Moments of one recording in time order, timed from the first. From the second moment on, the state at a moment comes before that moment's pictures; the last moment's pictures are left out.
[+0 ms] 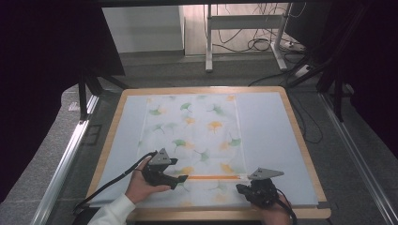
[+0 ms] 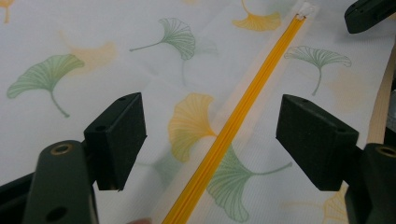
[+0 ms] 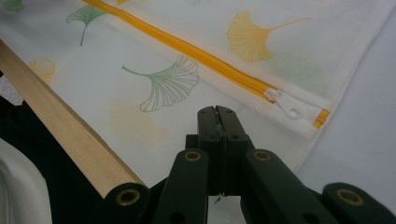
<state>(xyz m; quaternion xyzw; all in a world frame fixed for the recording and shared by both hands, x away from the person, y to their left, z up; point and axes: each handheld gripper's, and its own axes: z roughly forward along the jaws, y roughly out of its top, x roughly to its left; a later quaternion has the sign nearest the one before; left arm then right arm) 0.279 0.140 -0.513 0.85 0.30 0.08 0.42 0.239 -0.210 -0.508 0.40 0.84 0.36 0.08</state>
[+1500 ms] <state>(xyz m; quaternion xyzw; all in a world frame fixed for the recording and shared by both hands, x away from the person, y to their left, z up) 0.300 0.065 -0.506 0.87 0.24 0.06 0.43 0.246 -0.212 -0.517 0.40 0.85 0.32 0.09</state>
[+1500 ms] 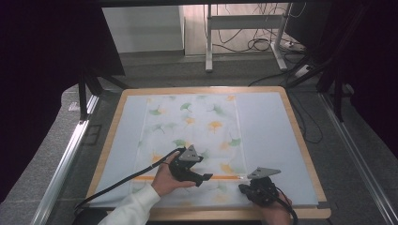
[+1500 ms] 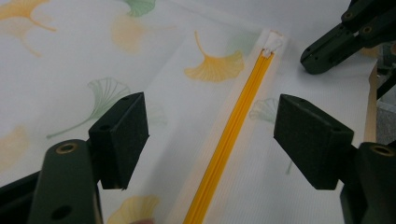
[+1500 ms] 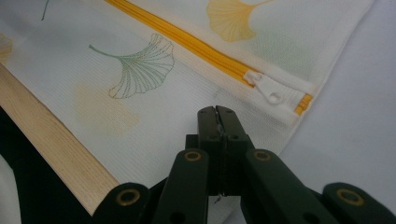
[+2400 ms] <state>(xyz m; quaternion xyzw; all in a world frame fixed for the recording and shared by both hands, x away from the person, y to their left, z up) 0.307 0.013 -0.509 0.88 0.22 0.03 0.43 0.240 -0.214 -0.515 0.40 0.86 0.32 0.08</state>
